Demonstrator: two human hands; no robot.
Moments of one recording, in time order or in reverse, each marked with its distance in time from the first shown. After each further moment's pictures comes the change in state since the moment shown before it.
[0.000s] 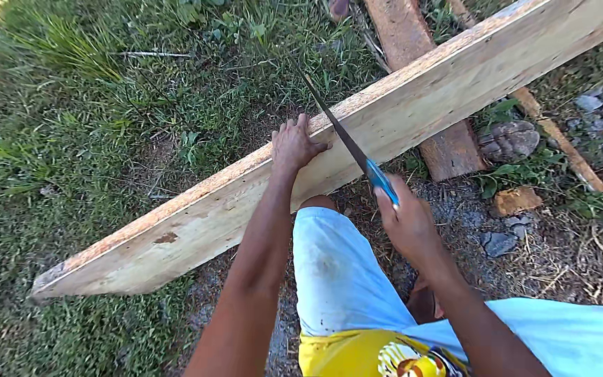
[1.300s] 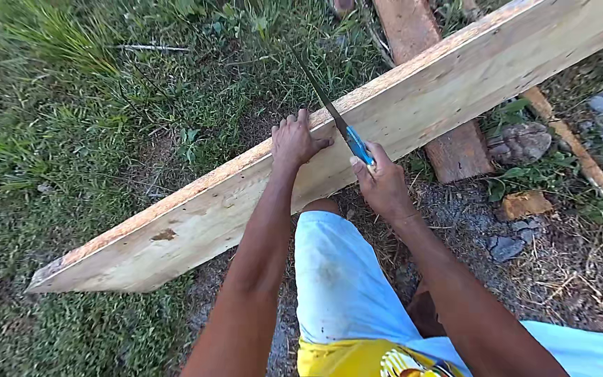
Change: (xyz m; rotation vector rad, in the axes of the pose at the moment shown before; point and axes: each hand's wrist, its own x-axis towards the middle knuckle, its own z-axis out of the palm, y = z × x) left_hand 0.017 -0.003 -0.005 0.027 -0.009 -0.019; right_hand 0.087 -0.008 0.045 0.165 0.045 -0.137
